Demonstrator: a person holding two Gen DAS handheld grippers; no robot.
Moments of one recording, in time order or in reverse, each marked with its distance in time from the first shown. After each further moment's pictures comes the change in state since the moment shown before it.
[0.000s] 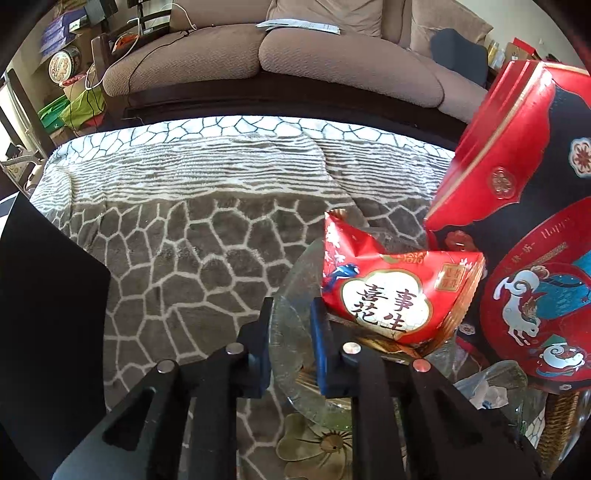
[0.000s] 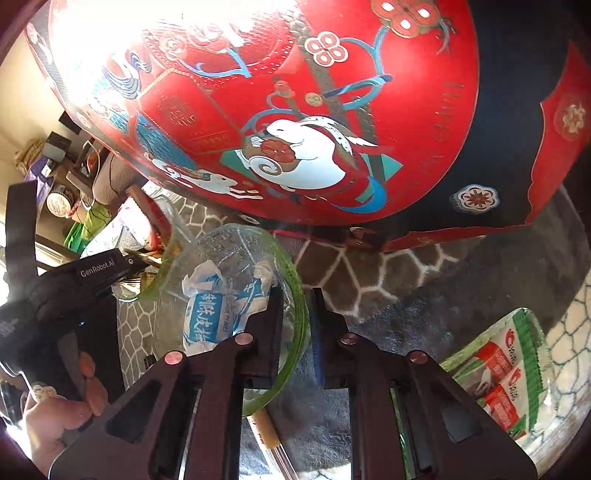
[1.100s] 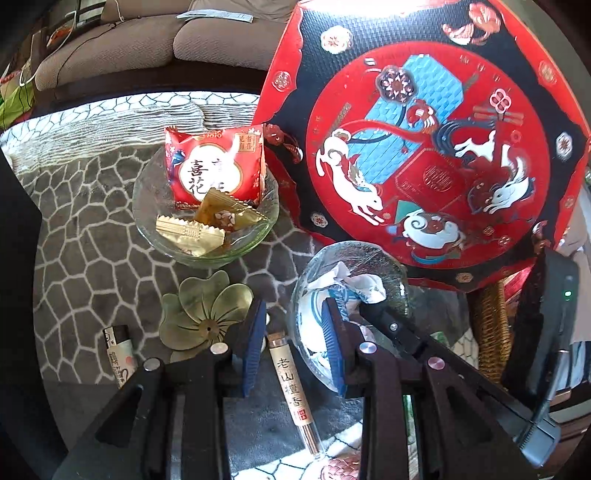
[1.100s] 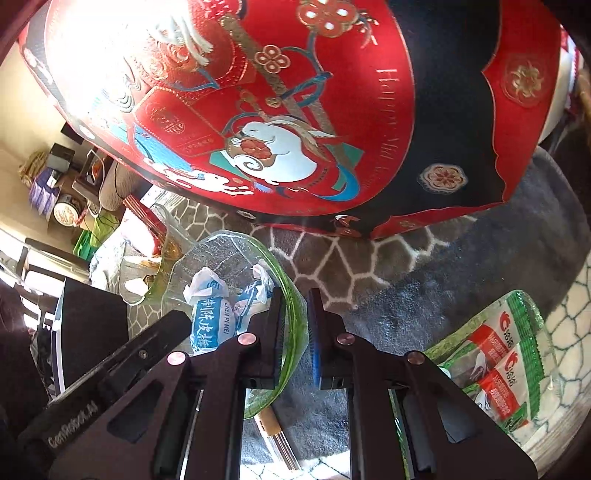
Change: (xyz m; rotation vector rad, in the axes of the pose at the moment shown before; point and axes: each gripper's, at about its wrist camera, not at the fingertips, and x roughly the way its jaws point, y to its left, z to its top) left arm -0.043 -0.035 -0.070 0.095 0.058 -0.321; right arm 0.012 0.006 0.005 0.034 0.023 0.037
